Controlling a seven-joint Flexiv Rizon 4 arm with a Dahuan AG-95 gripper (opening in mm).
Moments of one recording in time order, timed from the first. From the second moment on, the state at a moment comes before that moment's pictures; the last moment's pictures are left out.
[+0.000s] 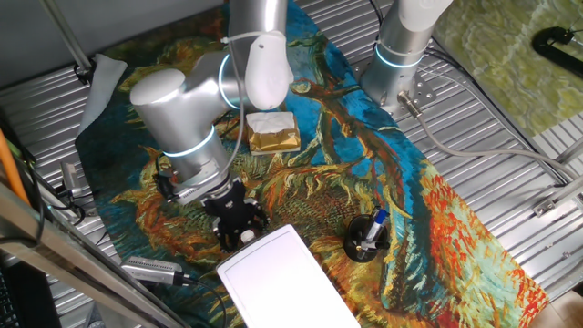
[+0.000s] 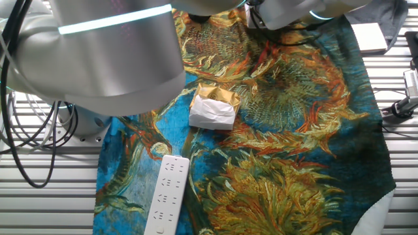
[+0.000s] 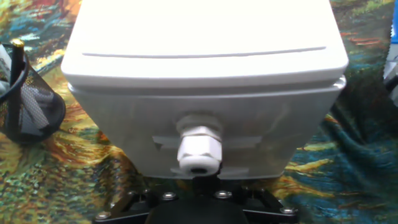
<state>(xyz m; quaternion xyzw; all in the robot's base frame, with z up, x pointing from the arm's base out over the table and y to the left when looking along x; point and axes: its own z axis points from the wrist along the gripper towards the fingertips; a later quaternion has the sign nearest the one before) 0.567 0.274 0.067 -0.72 0.64 0.22 0.15</state>
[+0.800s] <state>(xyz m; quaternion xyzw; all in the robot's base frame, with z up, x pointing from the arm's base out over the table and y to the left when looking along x) 0.567 0.279 0.067 -0.71 0.66 0.21 0.16</state>
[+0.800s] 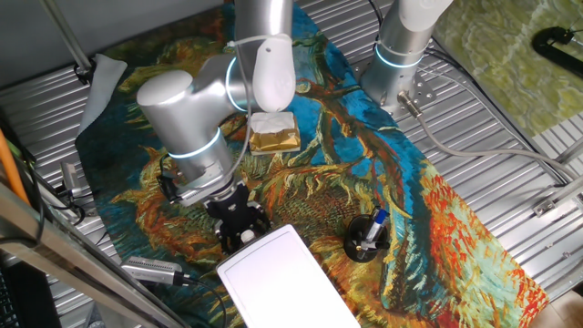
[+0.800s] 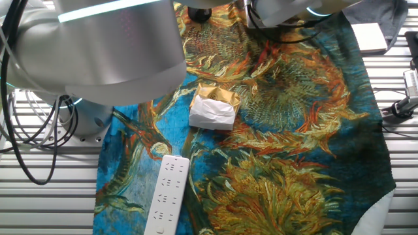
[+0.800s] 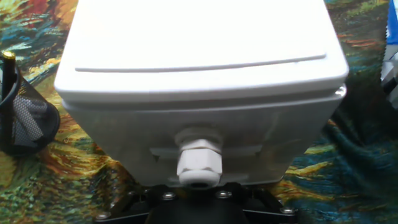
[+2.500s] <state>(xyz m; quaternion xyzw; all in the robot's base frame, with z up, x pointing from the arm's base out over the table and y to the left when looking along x) 0.570 0.278 0.066 -0.71 0.65 0.20 0.18</state>
